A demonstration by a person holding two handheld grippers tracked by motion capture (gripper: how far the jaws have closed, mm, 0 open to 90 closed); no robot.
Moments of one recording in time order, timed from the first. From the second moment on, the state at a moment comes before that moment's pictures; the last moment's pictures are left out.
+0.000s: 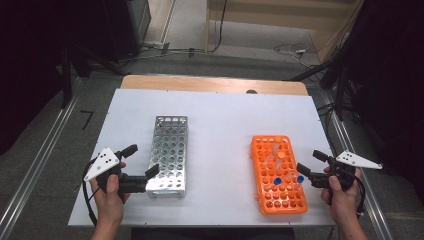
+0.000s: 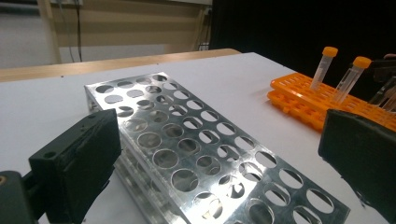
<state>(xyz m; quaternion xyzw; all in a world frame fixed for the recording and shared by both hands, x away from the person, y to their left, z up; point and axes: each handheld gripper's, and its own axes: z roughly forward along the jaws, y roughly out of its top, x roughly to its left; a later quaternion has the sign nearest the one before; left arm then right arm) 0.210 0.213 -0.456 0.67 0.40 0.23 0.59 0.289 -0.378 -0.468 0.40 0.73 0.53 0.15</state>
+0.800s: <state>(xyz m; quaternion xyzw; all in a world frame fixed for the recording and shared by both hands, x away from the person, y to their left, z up) 0.212 0.208 -0.455 0.67 0.39 0.22 0.59 0.337 -0.340 -0.461 0.35 0.77 0.53 0.10</state>
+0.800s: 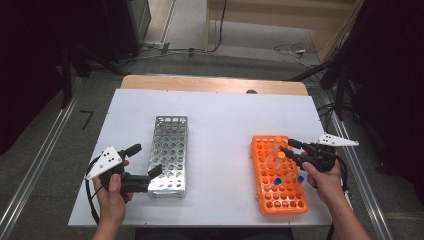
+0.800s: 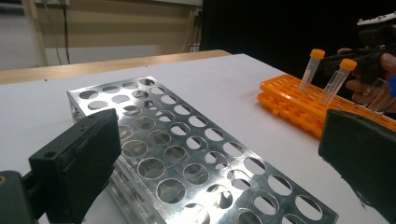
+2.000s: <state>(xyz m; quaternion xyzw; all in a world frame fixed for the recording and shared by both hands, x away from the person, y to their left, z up) 0.222 0.178 -0.428 0.69 0.35 0.20 0.60 0.346 -0.317 -0.443 0.31 0.79 0.52 0.12</state>
